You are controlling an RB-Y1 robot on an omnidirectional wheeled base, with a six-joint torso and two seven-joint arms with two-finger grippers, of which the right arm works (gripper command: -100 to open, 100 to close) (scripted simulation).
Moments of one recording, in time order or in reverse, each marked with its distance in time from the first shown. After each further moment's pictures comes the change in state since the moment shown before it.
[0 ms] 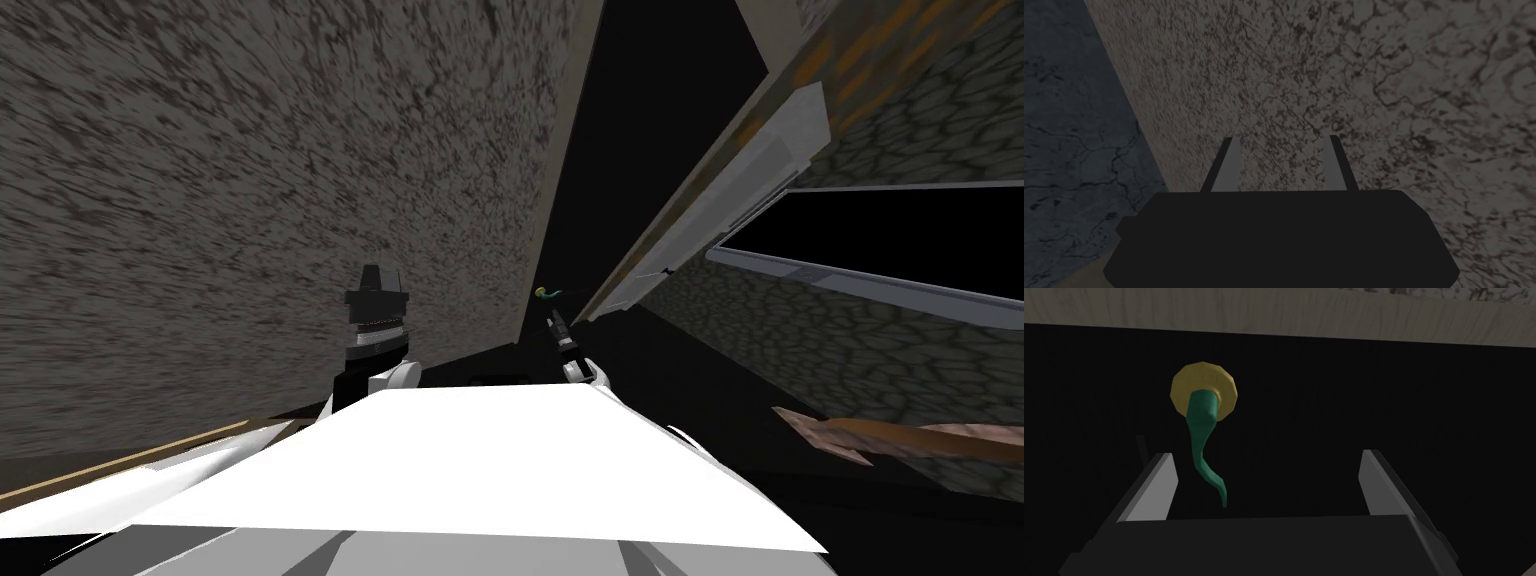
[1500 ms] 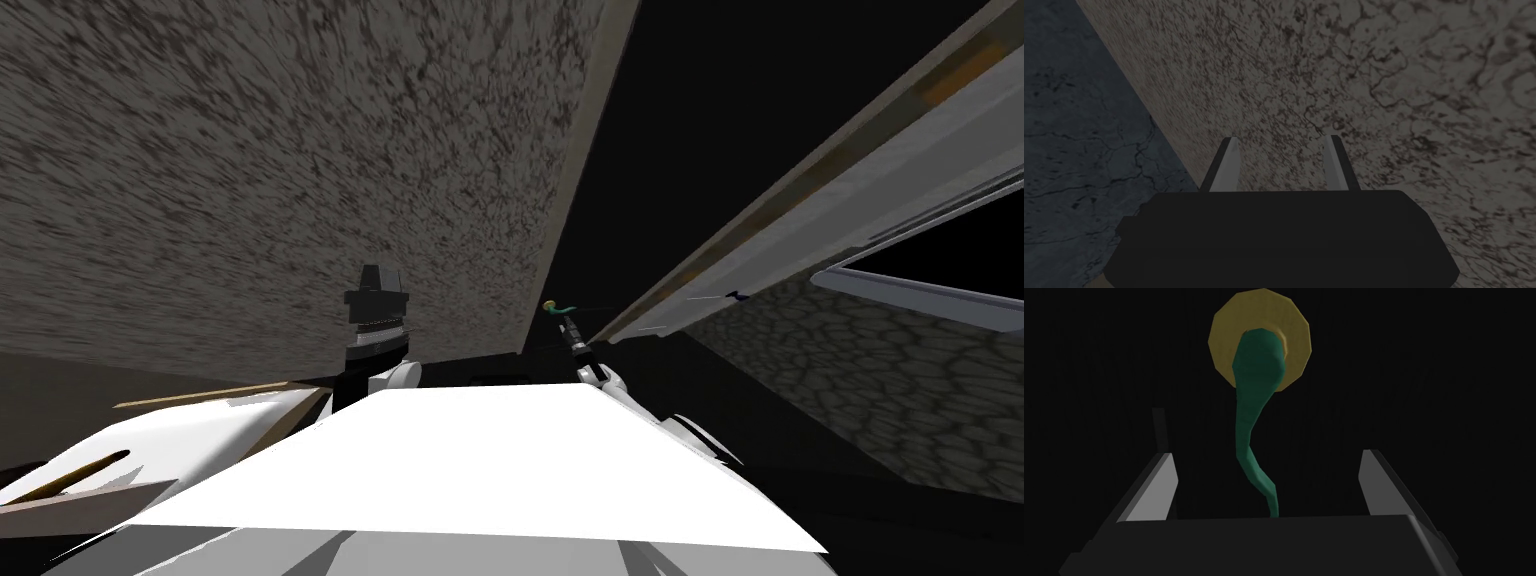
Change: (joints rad) arm -0.053 -0.088 0.012 0.246 -0.060 -0.052 -0.067
